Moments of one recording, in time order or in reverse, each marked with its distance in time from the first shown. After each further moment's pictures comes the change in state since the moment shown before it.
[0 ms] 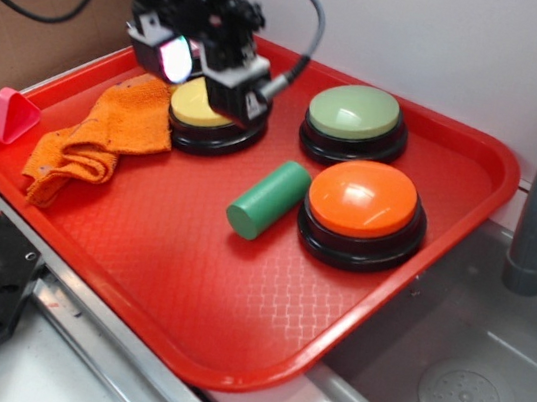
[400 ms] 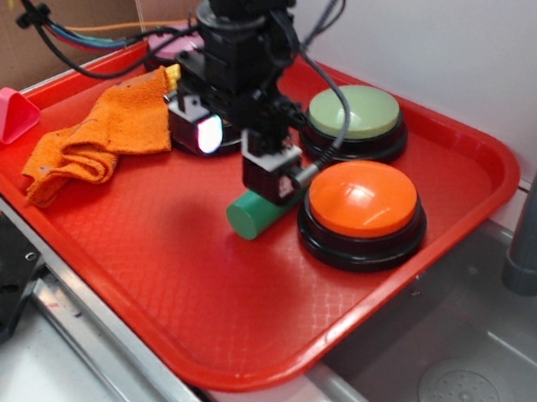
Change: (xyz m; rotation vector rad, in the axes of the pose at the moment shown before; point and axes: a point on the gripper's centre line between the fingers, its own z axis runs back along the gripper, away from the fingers) arm 0.009 -0.011 -0.055 0.061 0.060 0.049
